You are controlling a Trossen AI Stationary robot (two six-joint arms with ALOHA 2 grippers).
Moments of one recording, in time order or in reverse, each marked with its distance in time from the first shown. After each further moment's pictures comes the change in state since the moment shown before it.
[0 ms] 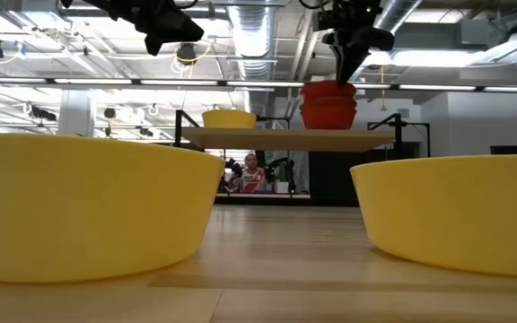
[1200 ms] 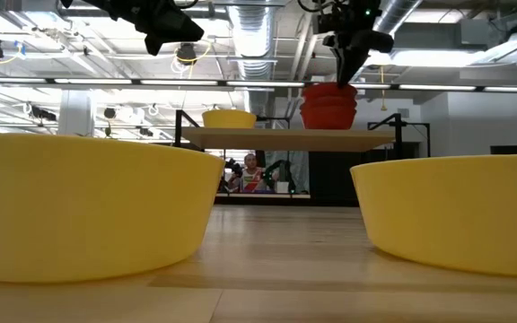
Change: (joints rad) left arm 0.000 0.000 0.000 0.000 0.000 0.000; right arm -0.013 0.006 0.000 -0.002 0.005 0.005
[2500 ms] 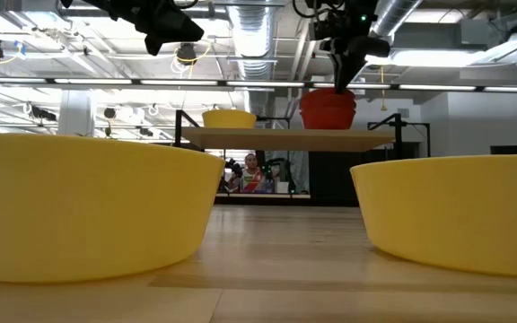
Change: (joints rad) left arm 0.000 0.000 0.000 0.000 0.000 0.000; right arm 0.001 0.030 0.000 0.006 0.024 -0.007
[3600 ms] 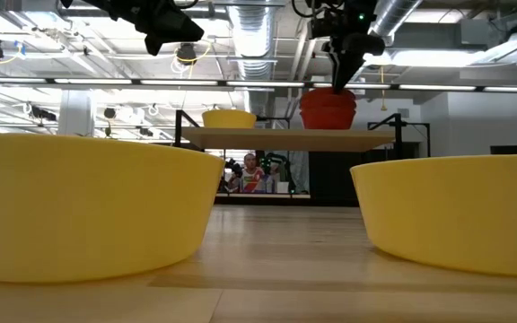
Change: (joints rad) left arm 0.000 0.000 0.000 0.000 0.000 0.000; right arm 0.002 -0.001 0.000 0.013 -0.053 0.105
